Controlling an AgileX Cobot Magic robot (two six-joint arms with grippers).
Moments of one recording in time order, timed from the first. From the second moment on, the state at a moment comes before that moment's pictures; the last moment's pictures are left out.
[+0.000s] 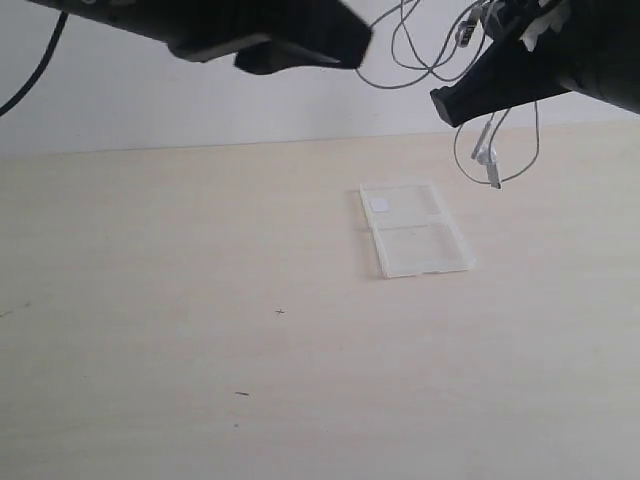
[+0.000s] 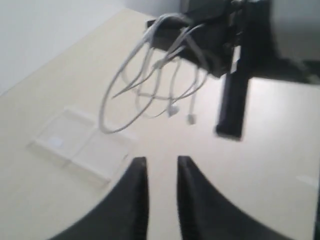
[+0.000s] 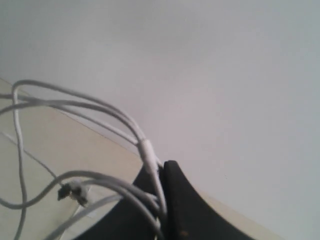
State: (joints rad) left arm -0.56 1.40 -1.31 -0.58 0.62 0.53; right arm 0.64 1.22 -0.83 1.40 -0.40 -1.74
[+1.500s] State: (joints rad) left arm -0.31 1.40 -0.57 -0.37 0.02 0.31; right arm 0.64 1.52 -1.09 1.76 -0.59 -1.76
